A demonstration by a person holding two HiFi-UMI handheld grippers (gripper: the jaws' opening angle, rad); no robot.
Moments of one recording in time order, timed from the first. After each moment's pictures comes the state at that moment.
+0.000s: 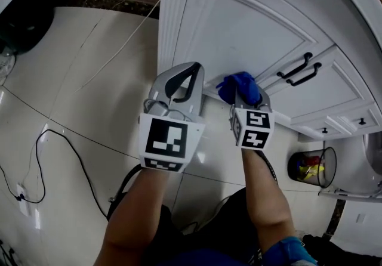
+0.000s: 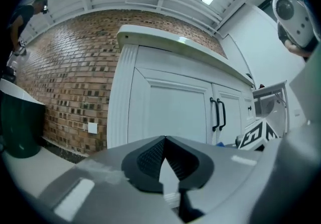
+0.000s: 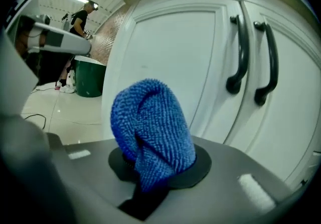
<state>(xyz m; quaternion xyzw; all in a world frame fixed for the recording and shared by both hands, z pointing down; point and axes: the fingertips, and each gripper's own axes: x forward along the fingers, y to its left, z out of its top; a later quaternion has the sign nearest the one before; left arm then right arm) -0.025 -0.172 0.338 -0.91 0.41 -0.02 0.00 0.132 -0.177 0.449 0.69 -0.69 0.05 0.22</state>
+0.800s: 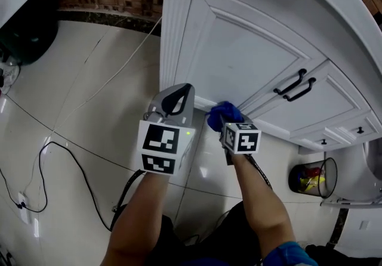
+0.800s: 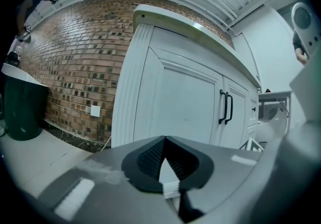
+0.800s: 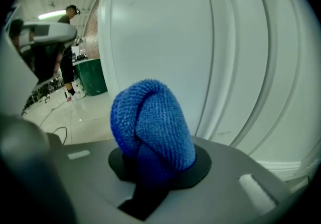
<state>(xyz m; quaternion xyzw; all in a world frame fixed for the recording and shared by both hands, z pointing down) -0.033 -0.189 0.377 -0.91 0.41 -0.05 -0.08 0.117 -0.173 0.552 0.61 -0.71 0.24 0.24</state>
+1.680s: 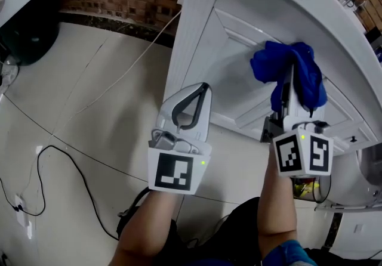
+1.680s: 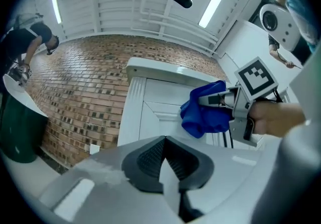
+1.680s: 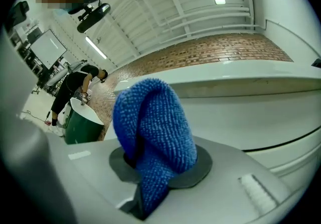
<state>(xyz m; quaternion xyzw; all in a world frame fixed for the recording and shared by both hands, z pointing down) -0.050 -0.171 0.268 -0.90 0.43 0.10 0.08 0.090 -0.163 0.161 0.68 -0.71 -0.18 -0.03</state>
